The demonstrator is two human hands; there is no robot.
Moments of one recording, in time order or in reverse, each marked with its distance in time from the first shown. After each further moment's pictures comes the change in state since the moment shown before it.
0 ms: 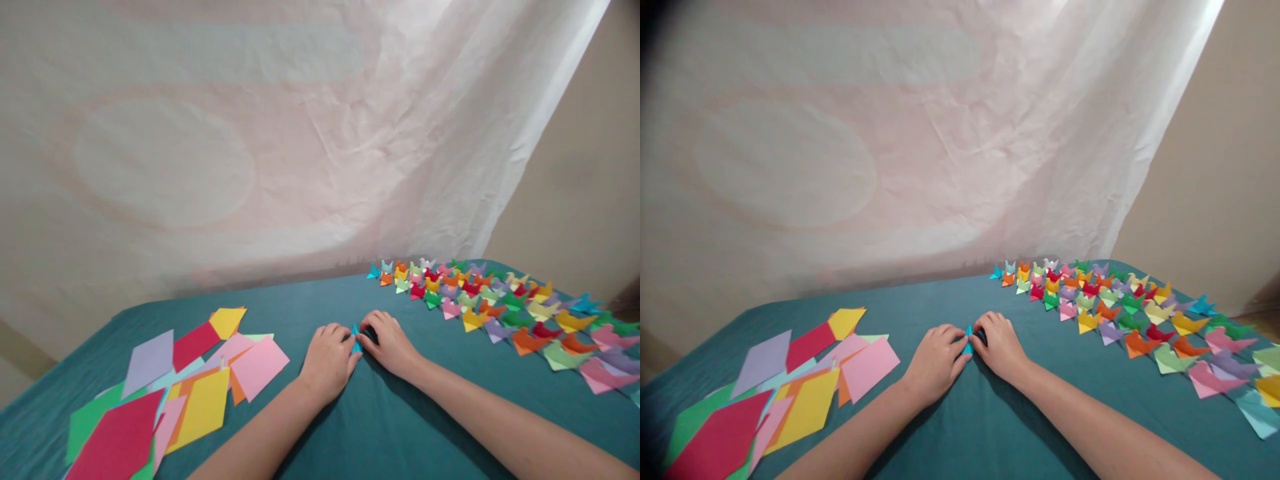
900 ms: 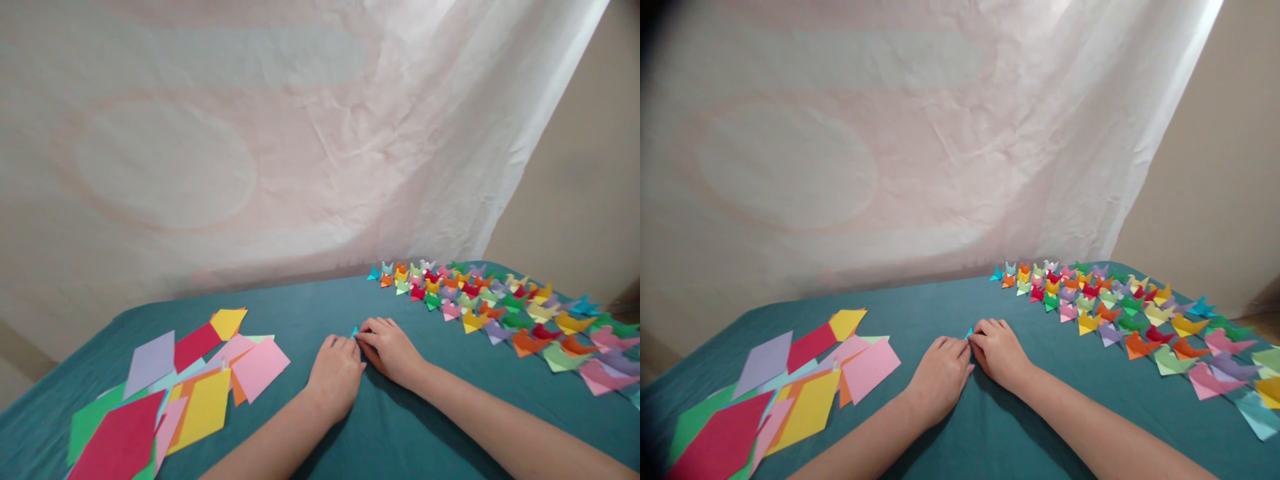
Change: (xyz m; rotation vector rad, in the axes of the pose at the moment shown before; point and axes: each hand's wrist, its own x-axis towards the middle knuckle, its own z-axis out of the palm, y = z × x) left_hand -0.004 0.021 -0.002 0.146 -0.092 0.053; right_hand -0.006 -0.015 -0.016 -0.192 -0.104 -0.222
